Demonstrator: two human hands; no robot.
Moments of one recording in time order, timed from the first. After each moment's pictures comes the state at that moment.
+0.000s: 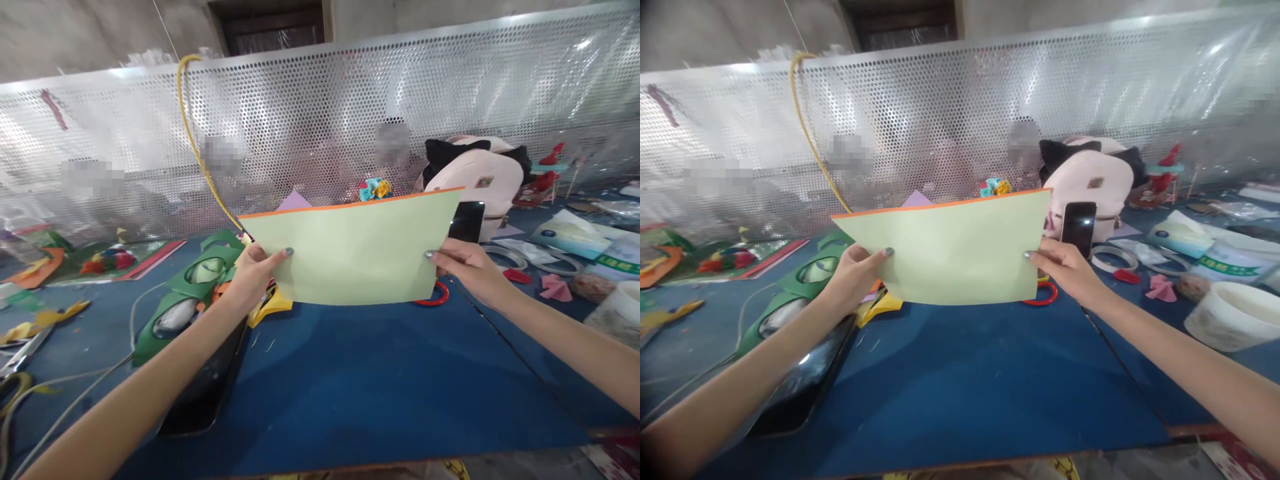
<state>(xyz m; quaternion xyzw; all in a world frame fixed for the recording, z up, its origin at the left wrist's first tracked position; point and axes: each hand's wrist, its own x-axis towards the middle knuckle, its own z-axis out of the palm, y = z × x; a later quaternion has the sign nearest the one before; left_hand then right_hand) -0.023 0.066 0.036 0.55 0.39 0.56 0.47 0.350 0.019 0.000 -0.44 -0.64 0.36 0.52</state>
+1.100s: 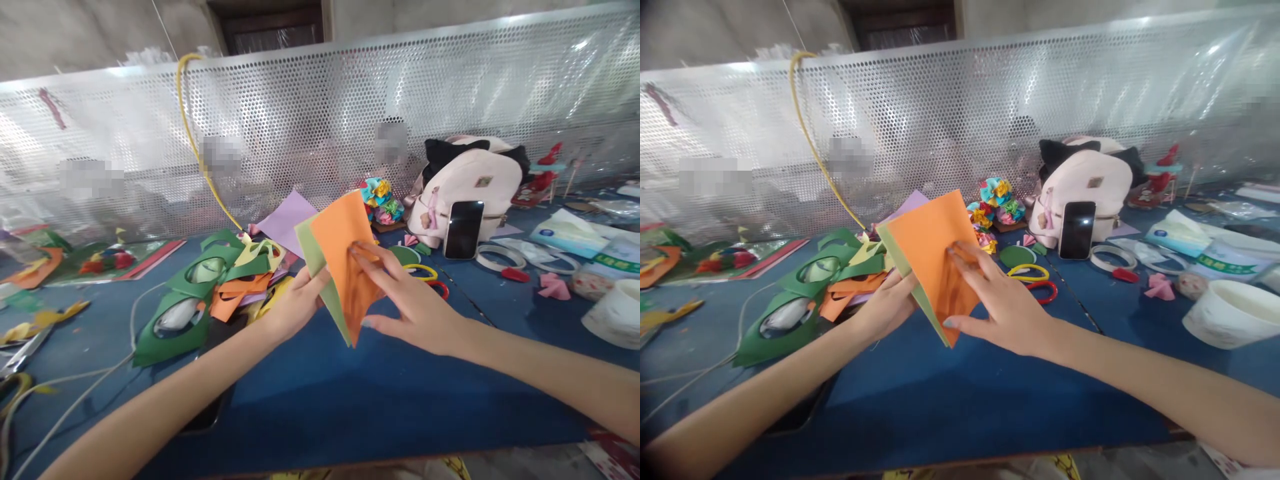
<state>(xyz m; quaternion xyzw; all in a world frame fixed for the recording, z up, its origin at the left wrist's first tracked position) 0.035 0.016 0.024 0.56 0.34 0.43 0.62 0.257 -0.016 0.014 -0.38 -0.86 0.11 0.33</state>
